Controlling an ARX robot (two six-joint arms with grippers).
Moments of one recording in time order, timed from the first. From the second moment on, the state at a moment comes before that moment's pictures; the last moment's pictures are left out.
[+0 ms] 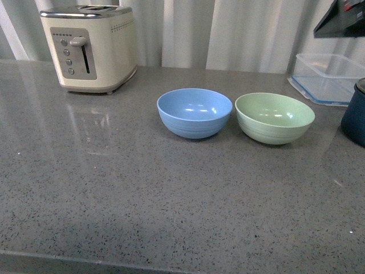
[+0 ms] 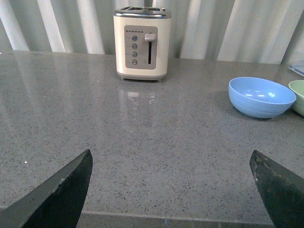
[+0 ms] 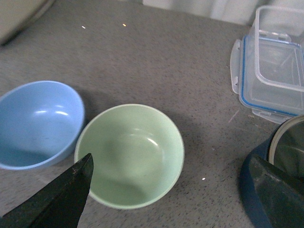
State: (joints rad) left arm 0.00 0.00 0.02 0.00 0.00 -0.01; right arm 0.09 1.60 1.20 -0.09 -0.09 -0.08
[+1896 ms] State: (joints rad) left arm 0.00 0.00 0.02 0.00 0.00 -0.01; right arm 0.12 1.93 1.45 -0.17 0.13 -0.12
